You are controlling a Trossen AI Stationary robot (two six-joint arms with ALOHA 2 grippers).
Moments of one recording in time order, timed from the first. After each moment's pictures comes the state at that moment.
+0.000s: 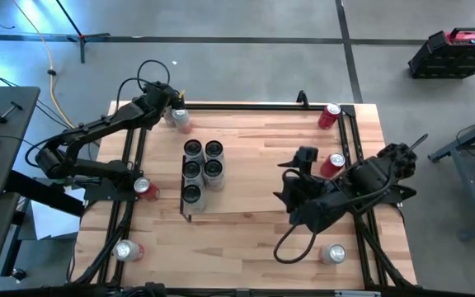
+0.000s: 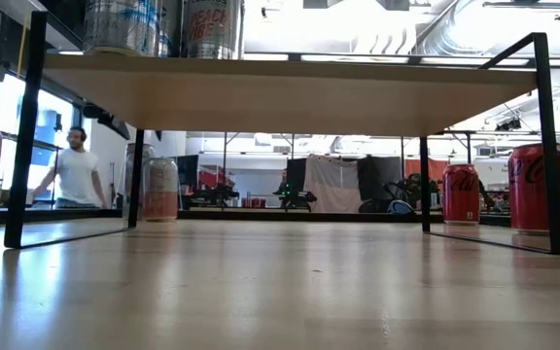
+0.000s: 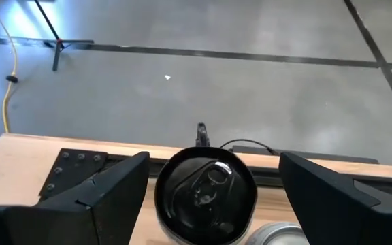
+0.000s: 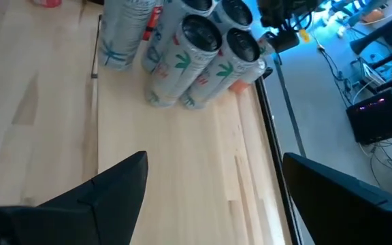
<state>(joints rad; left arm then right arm) 0.80 1.22 0.81 -0.37 -0.67 -0.57 0.57 1.78 2.31 -1.56 0.77 0.29</state>
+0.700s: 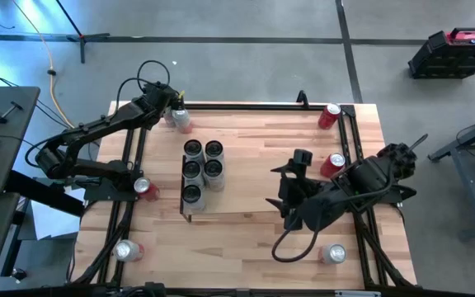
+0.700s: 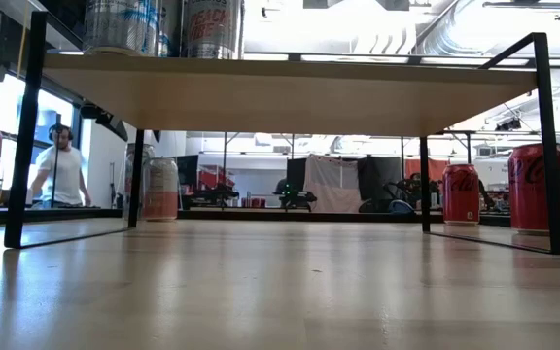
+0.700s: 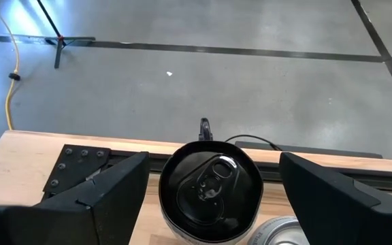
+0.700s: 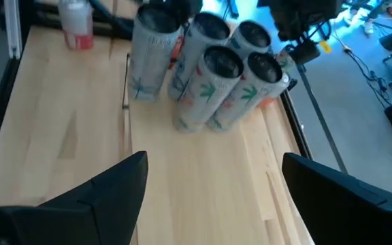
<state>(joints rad) 0.81 1.22 0.81 -0.39 -0.67 -0.57 0.57 1.78 2.31 -1.43 0.71 0.31</state>
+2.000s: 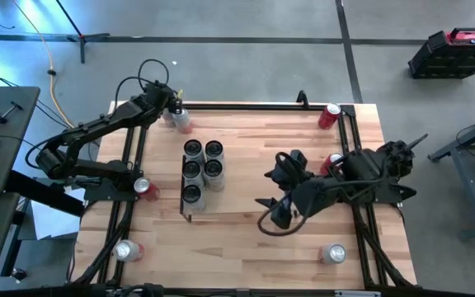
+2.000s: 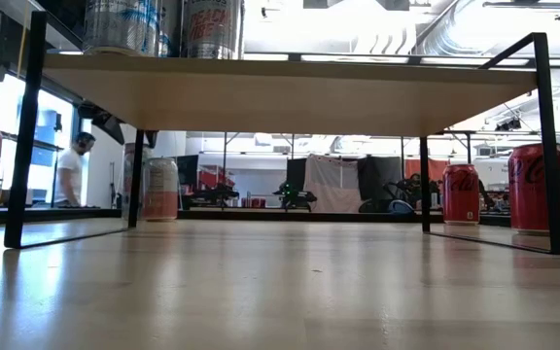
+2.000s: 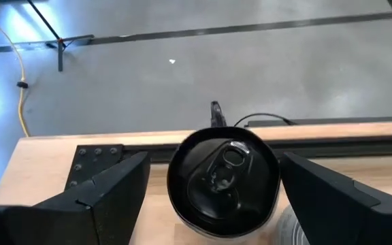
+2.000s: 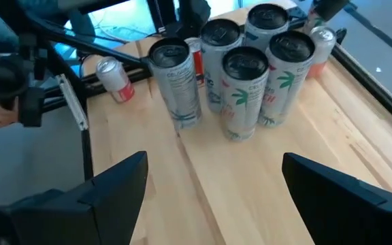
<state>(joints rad) 0.85 1.22 0.81 -0.44 -0.61 -0.44 0.50 1.78 2.31 -1.32 0.55 0.66</state>
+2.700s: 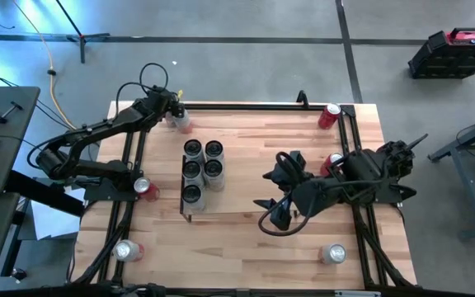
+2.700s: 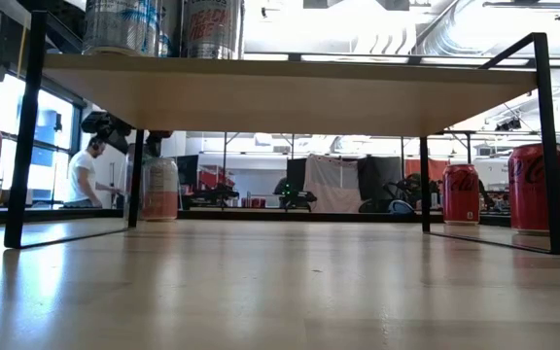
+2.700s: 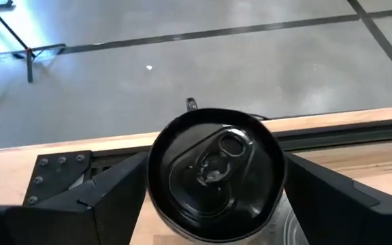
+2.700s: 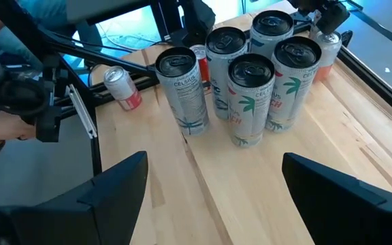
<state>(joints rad) 0.87 1.22 0.70 -0.23 -0.52 -0.36 0.50 1.78 2.31 -1.28 0.54 0.67</state>
